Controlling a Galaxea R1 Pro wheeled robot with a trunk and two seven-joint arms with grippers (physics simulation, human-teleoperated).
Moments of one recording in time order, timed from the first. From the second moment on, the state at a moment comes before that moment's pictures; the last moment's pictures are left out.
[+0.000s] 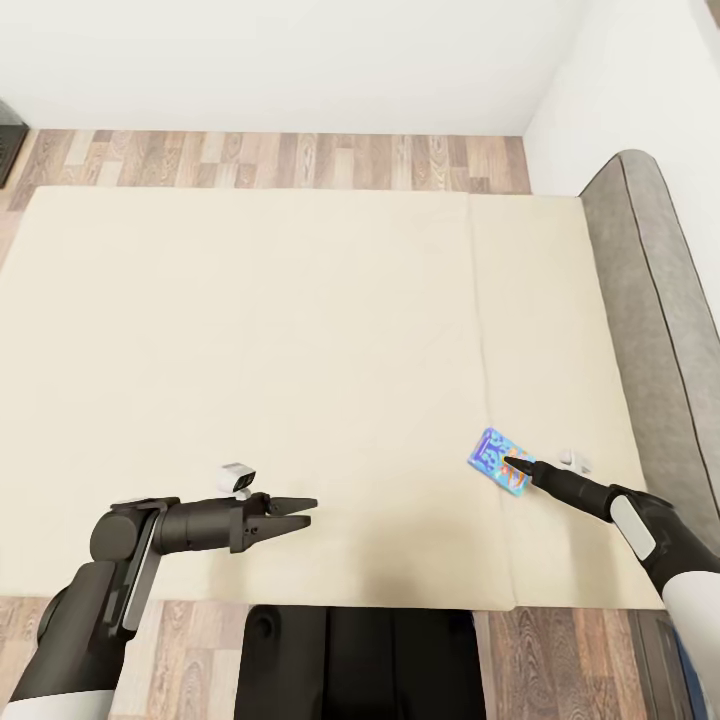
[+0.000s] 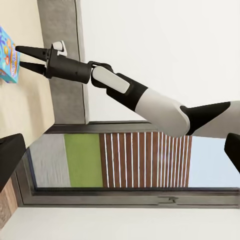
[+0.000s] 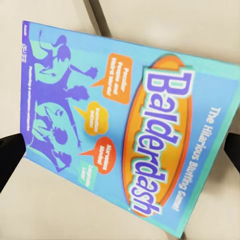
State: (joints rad) left arm -0.45 0.06 0.11 -1.52 0.06 1.00 -1.57; right arm -0.80 -0.37 -0.13 -0.57 -0.45 0.47 0.65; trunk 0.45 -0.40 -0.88
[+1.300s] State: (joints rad) left arm -0.45 0.05 0.11 -1.51 0.06 1.00 -1.57; right arm -0.80 -0.37 -0.12 -0.57 -0.45 0.47 0.65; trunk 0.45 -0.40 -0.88
